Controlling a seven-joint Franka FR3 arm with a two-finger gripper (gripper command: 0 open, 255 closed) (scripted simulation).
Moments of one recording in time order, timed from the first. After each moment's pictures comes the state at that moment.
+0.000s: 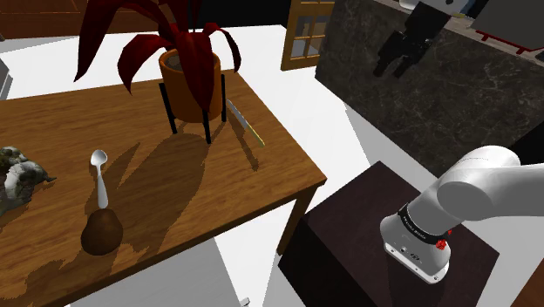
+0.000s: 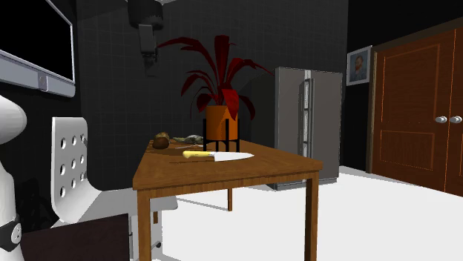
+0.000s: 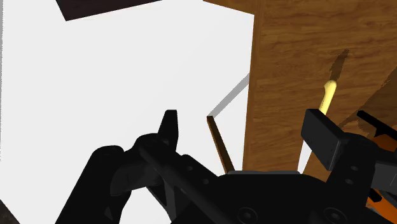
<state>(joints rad) -0.02 -0.83 -0.06 -2.39 0.12 1.64 0.11</state>
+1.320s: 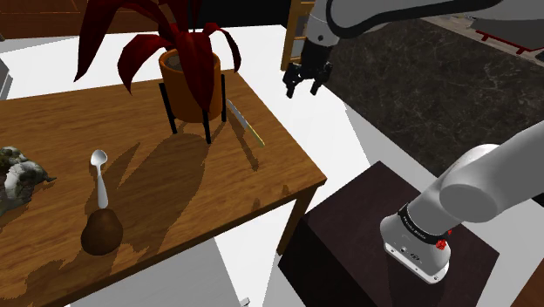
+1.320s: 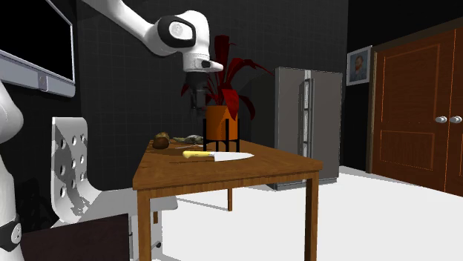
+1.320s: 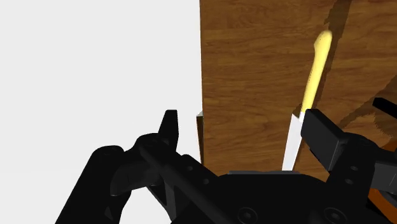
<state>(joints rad) 0.05 -0.24 0.20 -2.20 0.13 2.01 0.34</state>
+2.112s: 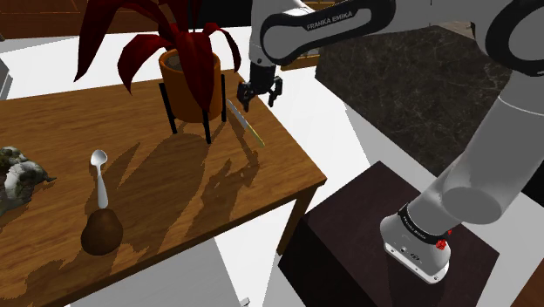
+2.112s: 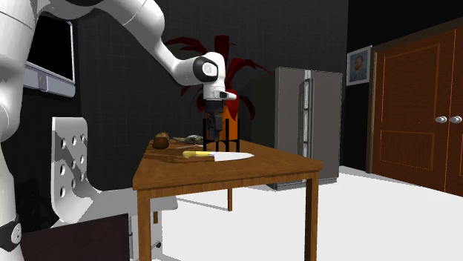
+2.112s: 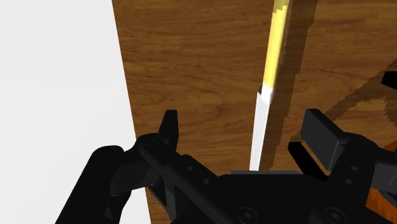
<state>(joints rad) 0.12 0.23 0.28 -1.85 -0.04 2.07 0.55</state>
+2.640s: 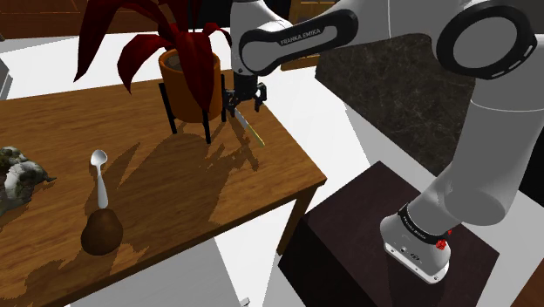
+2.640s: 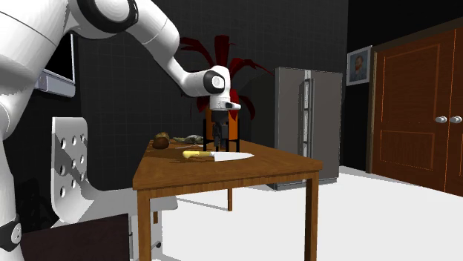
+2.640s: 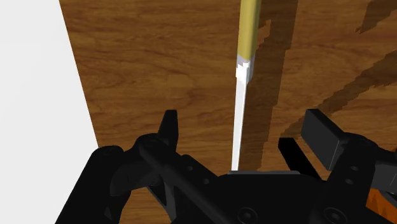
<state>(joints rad) 0.17 0.43 0.27 -1.66 -0.12 2.06 0.61</state>
